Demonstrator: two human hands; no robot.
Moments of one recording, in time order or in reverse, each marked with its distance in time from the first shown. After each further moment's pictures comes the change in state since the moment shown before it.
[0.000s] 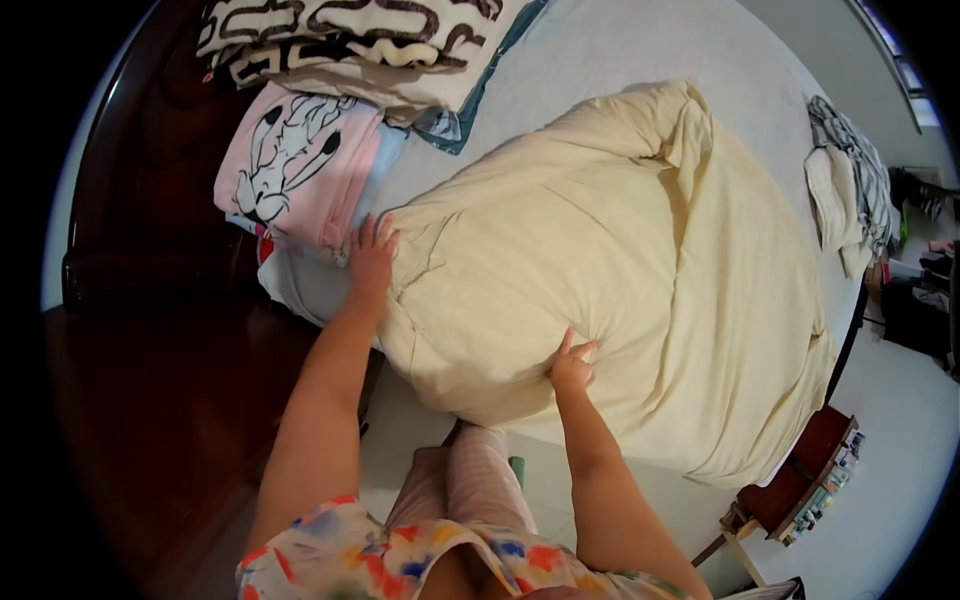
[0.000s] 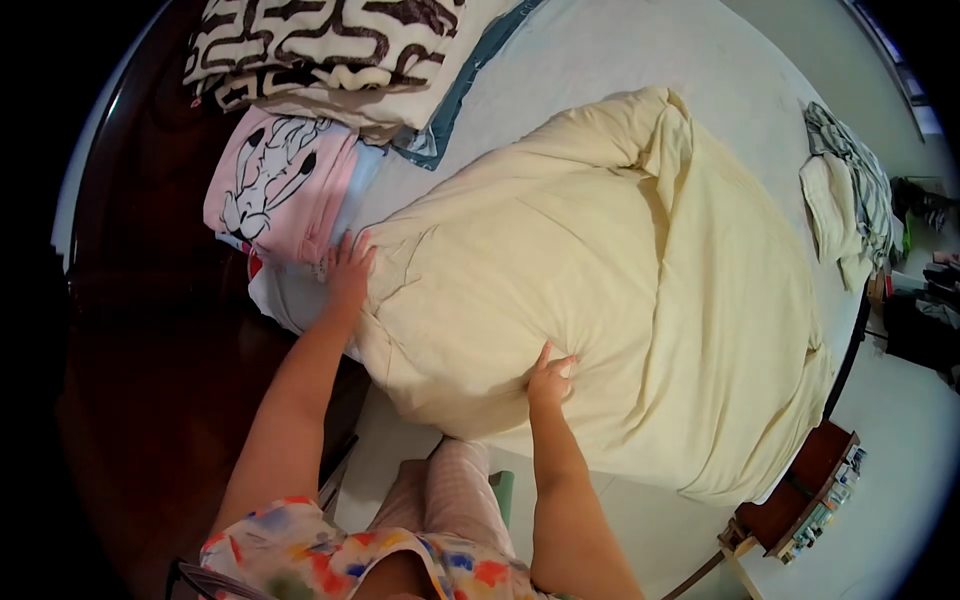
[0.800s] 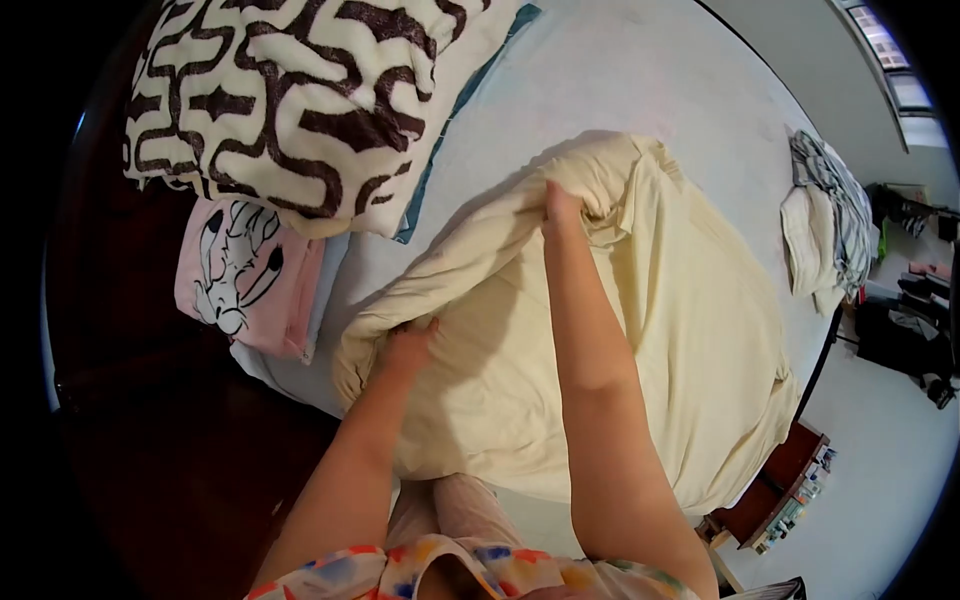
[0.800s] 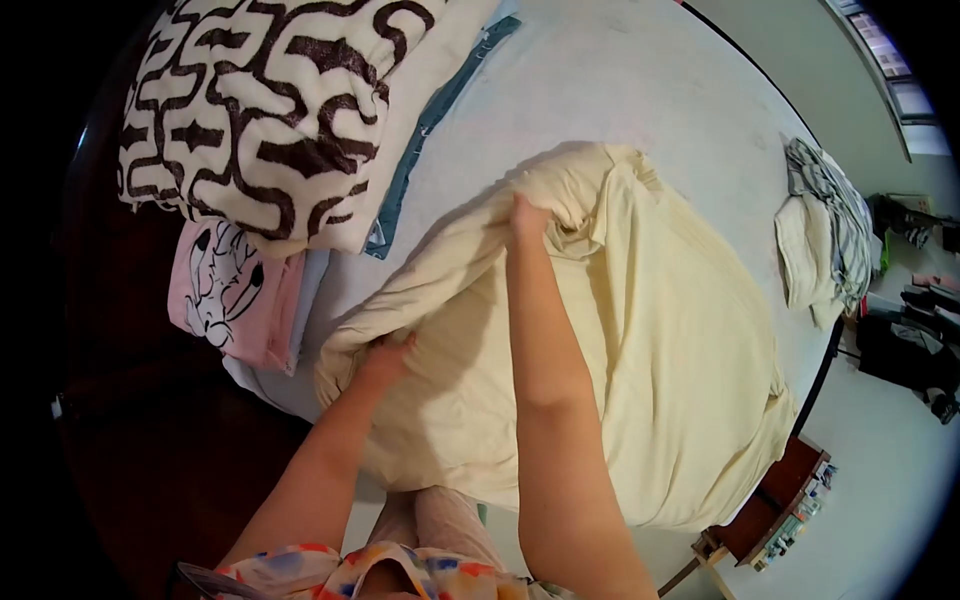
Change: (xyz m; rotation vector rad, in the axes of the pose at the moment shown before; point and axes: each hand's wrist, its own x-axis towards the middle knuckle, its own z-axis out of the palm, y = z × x) left_hand 0.090 0.126 0.000 -0.343 -0.681 0.104; right_hand 0.346 -0.068 -0.383 1.906 0.233 -0.104
